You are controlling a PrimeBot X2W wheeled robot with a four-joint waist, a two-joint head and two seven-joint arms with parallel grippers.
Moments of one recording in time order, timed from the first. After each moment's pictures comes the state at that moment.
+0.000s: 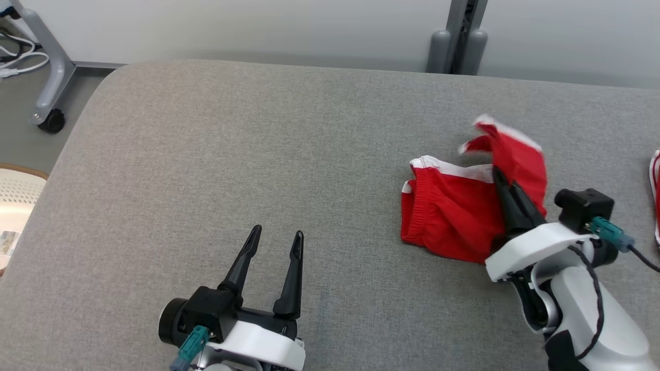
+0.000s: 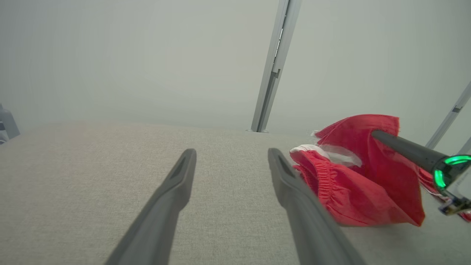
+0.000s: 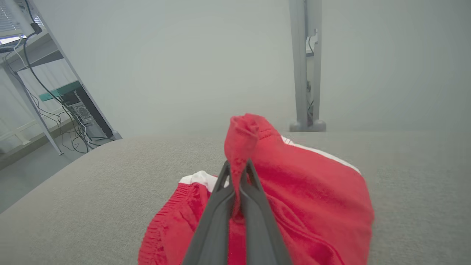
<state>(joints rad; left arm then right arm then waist) -0.08 0.05 -0.41 0.09 -0.34 0.10 -0.26 -0.46 -0.16 0.30 0.56 0.49 0.13 -0.26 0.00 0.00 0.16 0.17</state>
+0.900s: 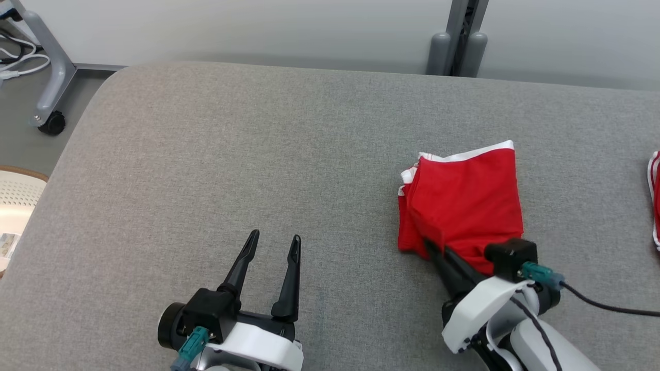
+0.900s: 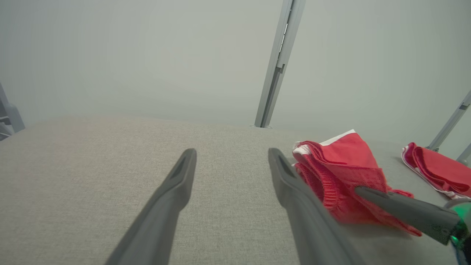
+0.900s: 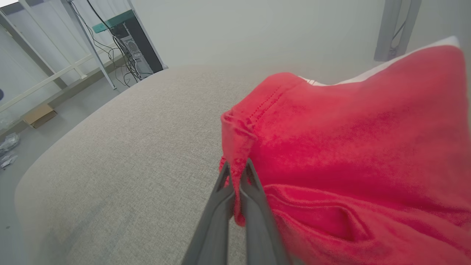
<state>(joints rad) -0.08 0.05 -0.41 0.11 -0.35 0.11 -0.26 -0.34 -0.18 0.56 0.43 0.55 0.13 -0.12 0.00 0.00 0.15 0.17</state>
